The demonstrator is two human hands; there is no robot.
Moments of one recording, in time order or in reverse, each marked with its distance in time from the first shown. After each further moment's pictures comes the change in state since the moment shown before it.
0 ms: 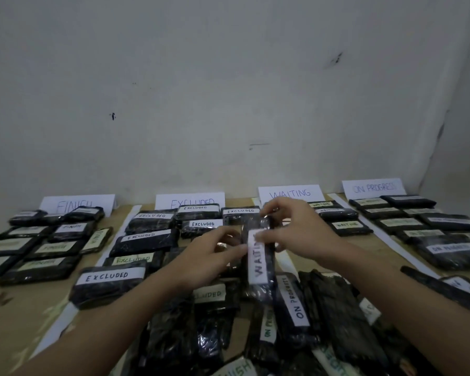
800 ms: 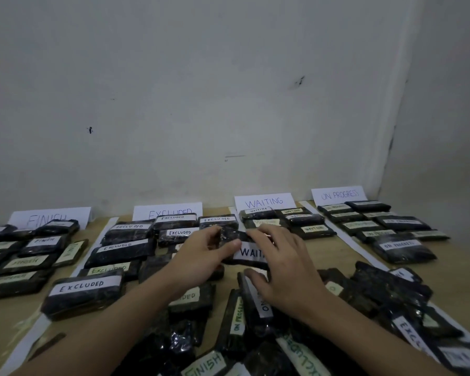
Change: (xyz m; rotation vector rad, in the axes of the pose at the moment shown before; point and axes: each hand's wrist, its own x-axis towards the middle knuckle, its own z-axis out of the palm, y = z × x) left_hand -0.004 0.032 0.028 -0.187 0.084 0.036; right_hand -0.056 0.048 0.005 -0.869 0.389 -0.539
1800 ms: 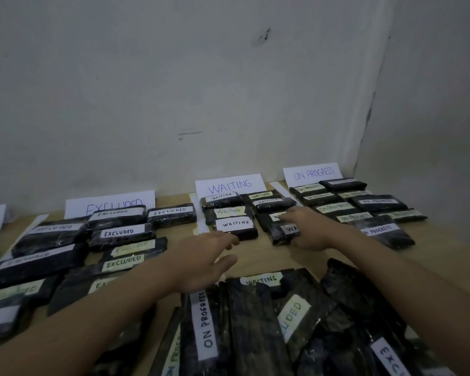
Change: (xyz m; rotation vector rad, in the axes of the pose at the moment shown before) left_hand 0.083 -0.012 0.066 0.960 -0.419 0.288; right_hand 0.034 0.203 0.027 -0.088 -0.819 0.293
